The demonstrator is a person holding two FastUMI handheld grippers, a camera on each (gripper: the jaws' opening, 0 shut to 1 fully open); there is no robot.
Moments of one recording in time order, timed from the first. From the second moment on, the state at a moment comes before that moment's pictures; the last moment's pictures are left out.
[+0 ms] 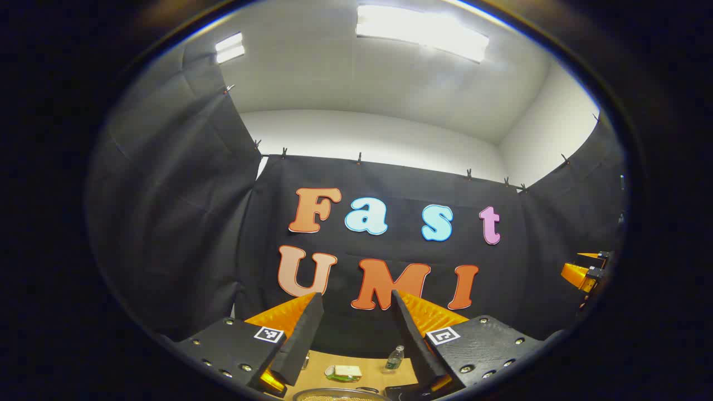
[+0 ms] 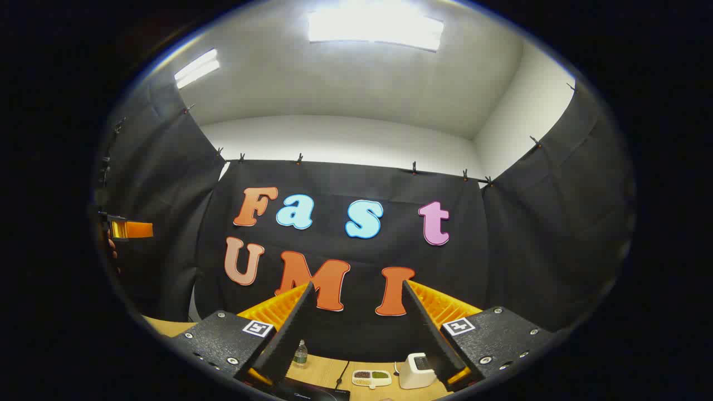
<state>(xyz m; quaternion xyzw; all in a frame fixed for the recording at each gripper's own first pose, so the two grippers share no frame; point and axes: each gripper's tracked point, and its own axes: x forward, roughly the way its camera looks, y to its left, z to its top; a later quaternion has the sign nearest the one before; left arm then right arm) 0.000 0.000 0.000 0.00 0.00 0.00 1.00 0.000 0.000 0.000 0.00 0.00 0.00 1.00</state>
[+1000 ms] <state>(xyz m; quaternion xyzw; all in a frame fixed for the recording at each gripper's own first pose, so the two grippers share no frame) 0.019 -0.017 -0.044 0.01 0.04 -0.02 1.00 0.005 -0.030 -0.026 0.00 0.01 -0.01 1.00</state>
